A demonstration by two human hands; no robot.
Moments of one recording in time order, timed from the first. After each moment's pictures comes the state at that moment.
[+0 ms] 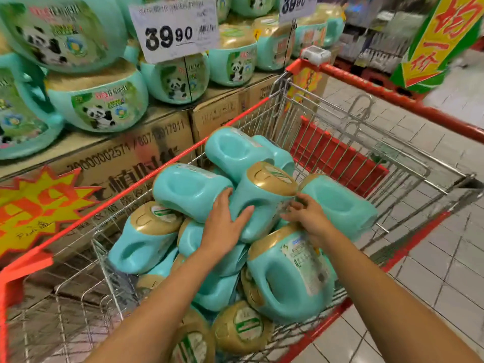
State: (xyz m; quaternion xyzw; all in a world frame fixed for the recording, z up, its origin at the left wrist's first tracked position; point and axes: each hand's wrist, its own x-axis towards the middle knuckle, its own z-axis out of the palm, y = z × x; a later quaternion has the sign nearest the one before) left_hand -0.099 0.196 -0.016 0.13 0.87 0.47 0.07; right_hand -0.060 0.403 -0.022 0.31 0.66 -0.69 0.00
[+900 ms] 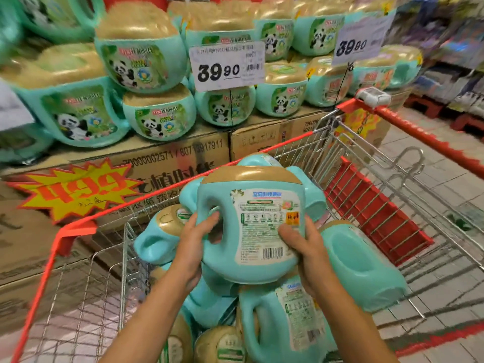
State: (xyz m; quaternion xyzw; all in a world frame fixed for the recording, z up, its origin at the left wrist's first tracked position) left_hand -0.060 0.183 0.051 -0.10 0.58 0.81 0.02; right_hand -0.053 0.386 0.030 0.02 0.56 -0.83 0.04
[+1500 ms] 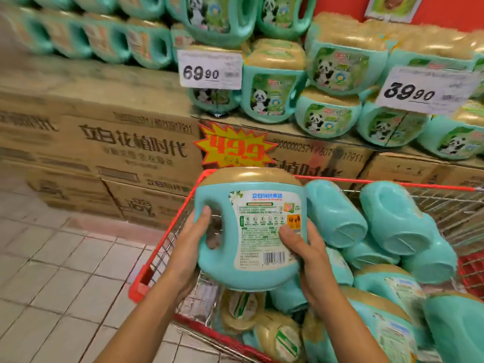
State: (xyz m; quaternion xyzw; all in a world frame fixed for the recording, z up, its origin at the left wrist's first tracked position) left_hand 0.105 0.047 0.063 -0.21 0.52 0.80 -0.21; right_hand 0.005 0.218 0.058 -0.15 0.56 -0.78 0.25
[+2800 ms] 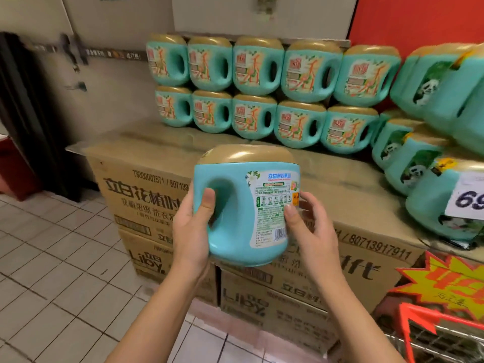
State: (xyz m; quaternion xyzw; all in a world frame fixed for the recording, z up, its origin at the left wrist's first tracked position) left_hand 0.154 -0.491 0.145 -0.19 0.54 0.68 -0.47; right_hand 0.037 -0.353 0.139 -0.29 0.72 -0.63 0.06
